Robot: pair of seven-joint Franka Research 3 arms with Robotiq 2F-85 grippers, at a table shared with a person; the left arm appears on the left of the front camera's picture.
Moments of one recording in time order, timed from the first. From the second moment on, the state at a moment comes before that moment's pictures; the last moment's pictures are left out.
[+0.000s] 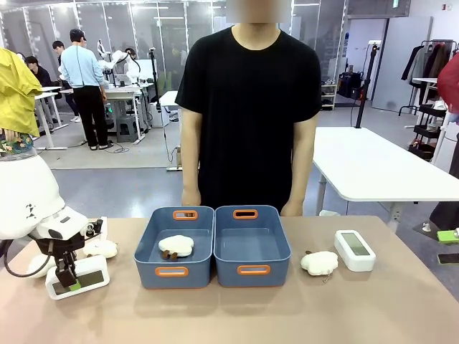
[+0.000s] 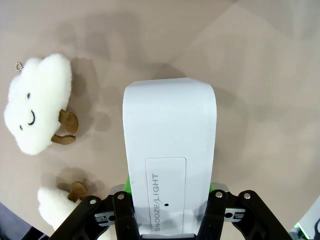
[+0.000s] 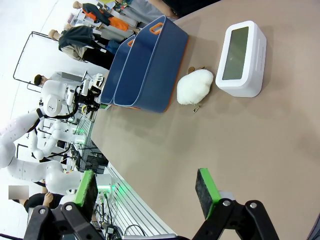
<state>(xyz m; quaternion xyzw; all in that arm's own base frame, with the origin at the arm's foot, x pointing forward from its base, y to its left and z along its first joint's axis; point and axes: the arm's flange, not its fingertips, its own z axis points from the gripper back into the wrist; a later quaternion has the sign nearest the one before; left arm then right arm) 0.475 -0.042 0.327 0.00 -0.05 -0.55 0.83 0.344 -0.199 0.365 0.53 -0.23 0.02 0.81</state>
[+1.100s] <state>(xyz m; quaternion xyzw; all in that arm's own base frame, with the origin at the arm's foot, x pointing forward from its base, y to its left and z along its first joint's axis) 0.398 0.003 0.460 -0.27 -0.14 -0.44 0.84 0.344 -0.199 0.365 0.54 -0.23 0.02 0.81</state>
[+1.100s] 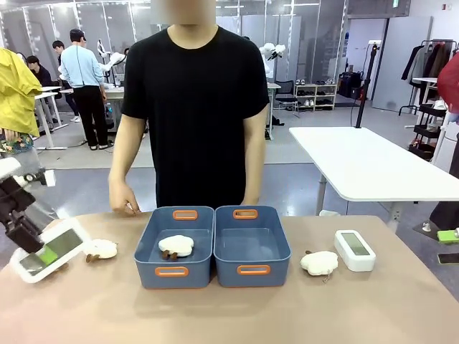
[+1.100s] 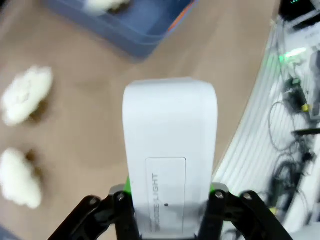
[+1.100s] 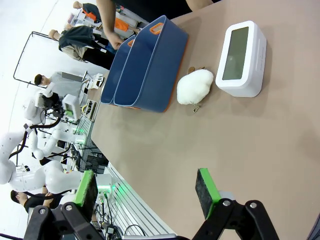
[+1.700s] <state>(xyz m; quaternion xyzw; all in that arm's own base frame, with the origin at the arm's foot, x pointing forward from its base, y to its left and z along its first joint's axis) 0.357 -0.047 0.512 -0.34 -0.20 -0.47 0.79 0.344 -0.199 0.365 0.54 -0.23 0.02 0.81</state>
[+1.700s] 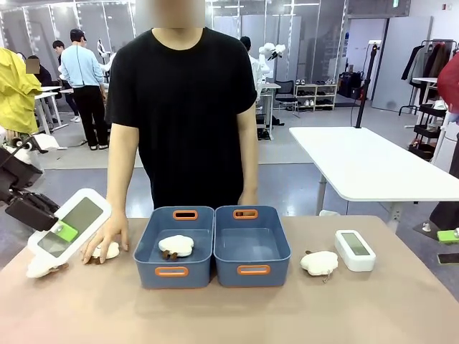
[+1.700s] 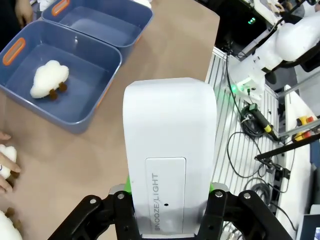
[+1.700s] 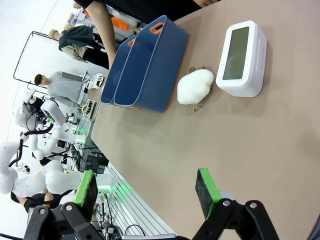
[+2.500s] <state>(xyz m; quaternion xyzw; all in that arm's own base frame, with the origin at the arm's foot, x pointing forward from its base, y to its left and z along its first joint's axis) 0.358 -0.044 0.510 -0.34 -0.20 -0.48 0.79 0.344 -0.199 0.365 0.54 -0.23 0.02 0.81</state>
